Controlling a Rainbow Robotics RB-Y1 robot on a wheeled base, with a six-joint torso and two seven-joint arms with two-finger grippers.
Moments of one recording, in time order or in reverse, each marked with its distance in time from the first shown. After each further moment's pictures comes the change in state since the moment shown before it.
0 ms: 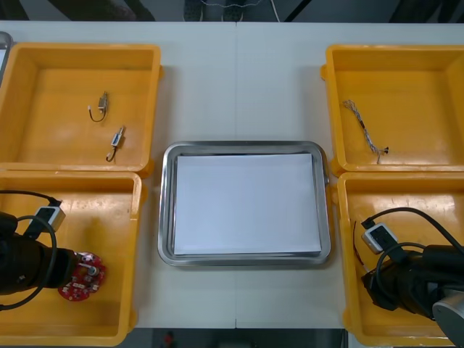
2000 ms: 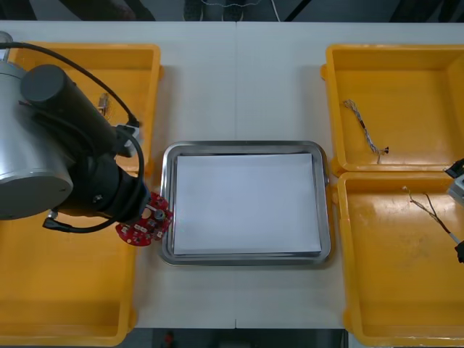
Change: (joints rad) right arm -0.147 -0.175 -0.570 -0.370 -0.594 0.663 -0.076; left arm -0.772 -0.136 -0.301 -0.210 0.112 0.633 0.387
